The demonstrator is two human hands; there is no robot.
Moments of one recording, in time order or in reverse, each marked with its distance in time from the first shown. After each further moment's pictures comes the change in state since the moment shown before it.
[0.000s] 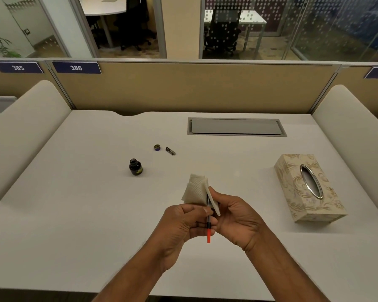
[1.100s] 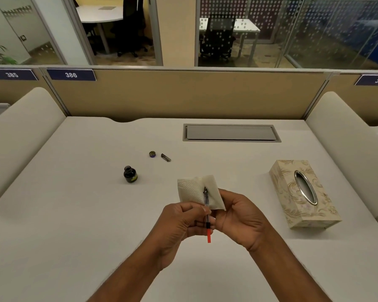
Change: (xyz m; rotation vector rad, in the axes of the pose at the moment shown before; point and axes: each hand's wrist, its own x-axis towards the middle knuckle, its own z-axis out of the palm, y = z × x) left_hand 0.015 0.012 0.009 0.044 -0.029 0.042; right_hand -0.002 -0.024 -0.006 -0.042 -0.062 -0.055
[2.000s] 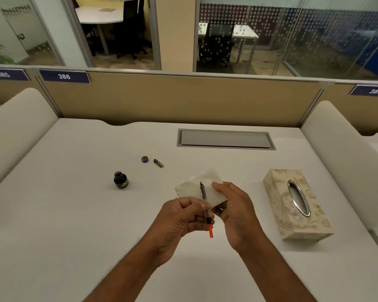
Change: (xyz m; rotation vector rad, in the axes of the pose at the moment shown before) left_hand 0.031 0.010 0.021 -0.029 -0.049 0.069; right_hand 0.007 -0.024 0.007 -0.338 0.396 -0.423
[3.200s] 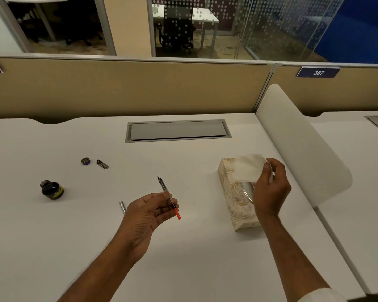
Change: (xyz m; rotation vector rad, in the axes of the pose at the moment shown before) left_hand 0.078 -0.042 0.068 -0.202 0.153 -0.073; right_hand 0.116 -0.028 -0.228 -0.526 0.826 -0.877
